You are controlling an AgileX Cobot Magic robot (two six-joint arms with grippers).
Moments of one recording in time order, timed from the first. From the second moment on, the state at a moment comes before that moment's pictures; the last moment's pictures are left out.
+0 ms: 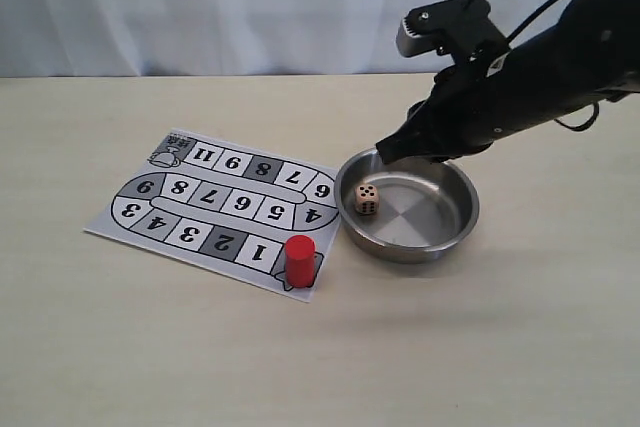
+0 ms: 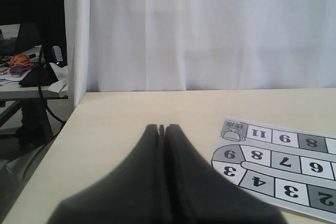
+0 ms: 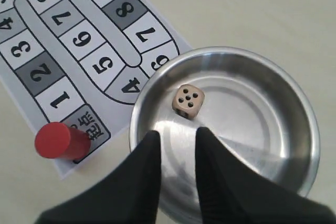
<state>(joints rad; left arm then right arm) 0.02 0.00 0.01 0.09 0.15 -0.05 0.36 1.61 -1.10 0.26 0.50 -0.35</state>
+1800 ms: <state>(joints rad) 0.02 0.00 0.01 0.09 0.15 -0.05 0.36 2.12 -1.26 0.41 0.25 -0.35</state>
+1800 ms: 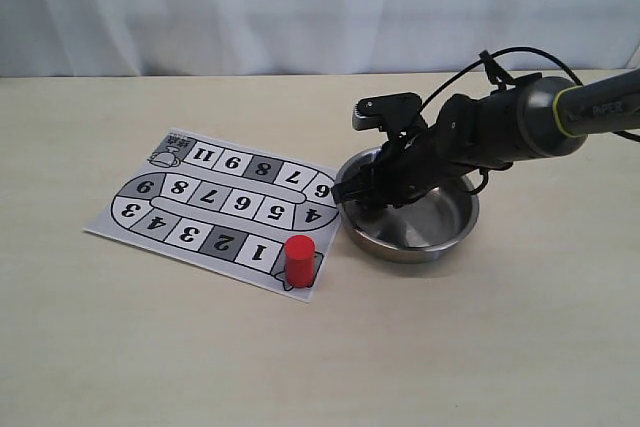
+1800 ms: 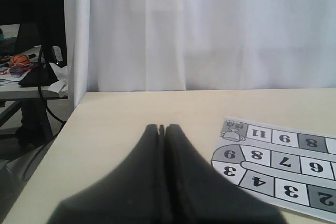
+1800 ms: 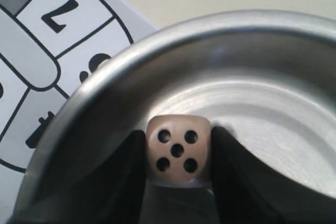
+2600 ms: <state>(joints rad) 0.02 0.00 0.01 0.09 0.15 -0.05 0.19 2.14 -1.59 0.13 0.36 -0.20</state>
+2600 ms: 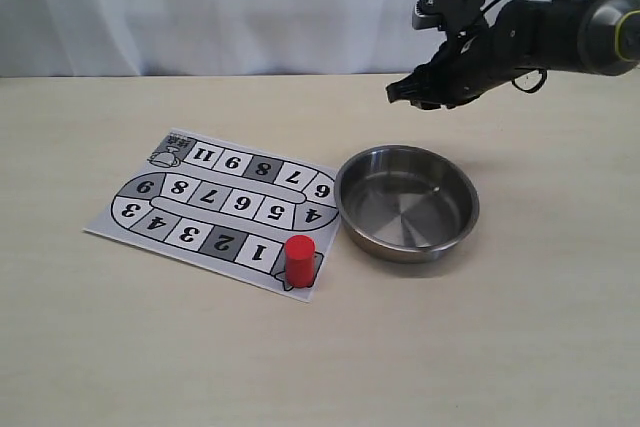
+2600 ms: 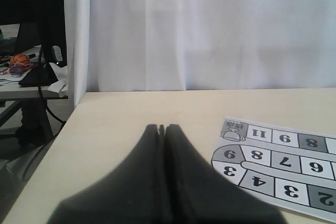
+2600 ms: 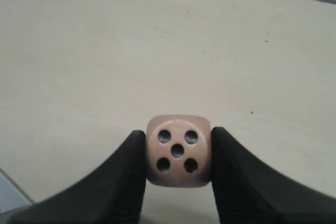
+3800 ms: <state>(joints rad) 0.02 0.00 0.01 0.09 0.15 -0.05 0.12 2.36 -1.85 0.74 0.65 -0.64</state>
